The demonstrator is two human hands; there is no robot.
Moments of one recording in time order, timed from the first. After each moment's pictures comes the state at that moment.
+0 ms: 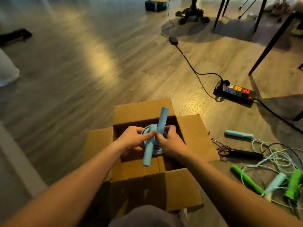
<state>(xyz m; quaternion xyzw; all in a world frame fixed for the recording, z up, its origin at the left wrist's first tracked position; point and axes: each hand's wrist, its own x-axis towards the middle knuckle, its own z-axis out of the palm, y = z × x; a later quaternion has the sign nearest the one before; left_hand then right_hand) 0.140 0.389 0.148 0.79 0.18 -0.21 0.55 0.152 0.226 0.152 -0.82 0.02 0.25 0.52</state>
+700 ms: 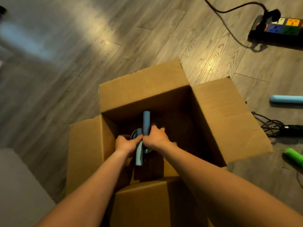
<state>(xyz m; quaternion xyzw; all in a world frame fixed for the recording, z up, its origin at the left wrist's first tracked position) 0.165 0.441 -0.050 0.73 0.50 -0.11 0.46 0.211 0.321 -0.033 -0.82 0.05 0.43 0.39</state>
